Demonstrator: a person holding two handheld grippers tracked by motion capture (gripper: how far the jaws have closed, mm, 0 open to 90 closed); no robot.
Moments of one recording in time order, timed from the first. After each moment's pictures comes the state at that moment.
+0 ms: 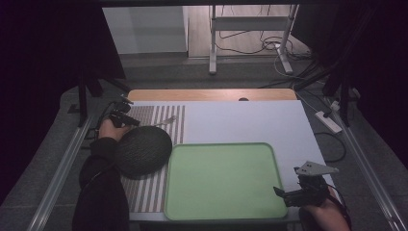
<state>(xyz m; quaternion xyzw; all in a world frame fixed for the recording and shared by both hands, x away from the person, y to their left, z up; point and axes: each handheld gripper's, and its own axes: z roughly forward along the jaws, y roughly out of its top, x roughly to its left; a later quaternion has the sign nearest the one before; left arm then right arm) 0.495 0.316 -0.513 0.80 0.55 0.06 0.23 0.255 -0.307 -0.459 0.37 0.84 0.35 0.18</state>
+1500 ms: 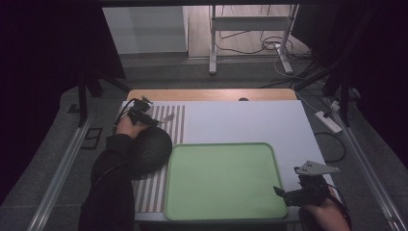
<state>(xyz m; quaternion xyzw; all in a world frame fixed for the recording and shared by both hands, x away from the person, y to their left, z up) 0.516 0.267 -0.523 0.85 0.47 0.09 0.22 0.256 -0.308 -0.459 0.37 0.84 0.36 0.18</state>
